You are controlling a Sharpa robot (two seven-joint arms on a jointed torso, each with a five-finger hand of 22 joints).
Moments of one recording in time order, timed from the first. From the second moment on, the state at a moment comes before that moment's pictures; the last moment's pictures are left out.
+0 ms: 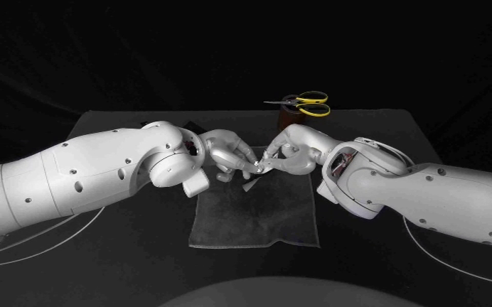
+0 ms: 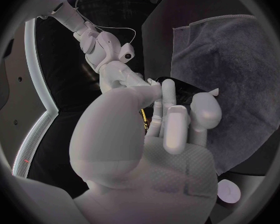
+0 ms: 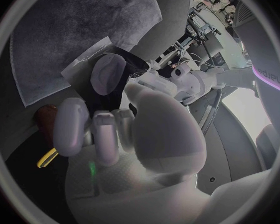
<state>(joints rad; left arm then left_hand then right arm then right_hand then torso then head) 1.22 -0.75 -0.08 1.58 -0.53 0.02 -0.26 1.34 -0.18 0.85 0.07 0.05 0.88 0.11 0.68 0.20 1.06 0.04 0.84 0.35 1.45 -0.03 1.48 1.23 0.12 1.27 0.08 1.28 1.12 1.19 -0.85 -0.14 1.78 -1.23 -0.43 -0.25 1.34 -0.07 0.46 0.08 0.05 1.14 0.06 0.21 0.45 1.47 -0.02 1.47 1.31 1.47 -0.07 1.56 1.31 0.07 1.44 0.04 1.27 1.31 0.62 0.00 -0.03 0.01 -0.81</state>
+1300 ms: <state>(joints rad) 1.22 -0.73 -0.08 1.53 -0.53 0.02 -0.26 1.34 -0.18 0.86 0.07 0.04 0.88 0.11 0.67 0.20 1.07 0.04 0.84 0.35 1.45 -0.03 1.48 1.23 0.12 1.27 0.08 1.28 1.12 1.27 -0.99 -0.11 1.80 -0.62 -0.46 0.11 1.34 -0.07 0.47 0.08 0.05 1.14 0.06 0.21 0.45 1.47 -0.02 1.47 1.31 1.46 -0.07 1.57 1.31 0.07 1.44 0.03 1.27 1.31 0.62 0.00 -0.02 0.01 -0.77</state>
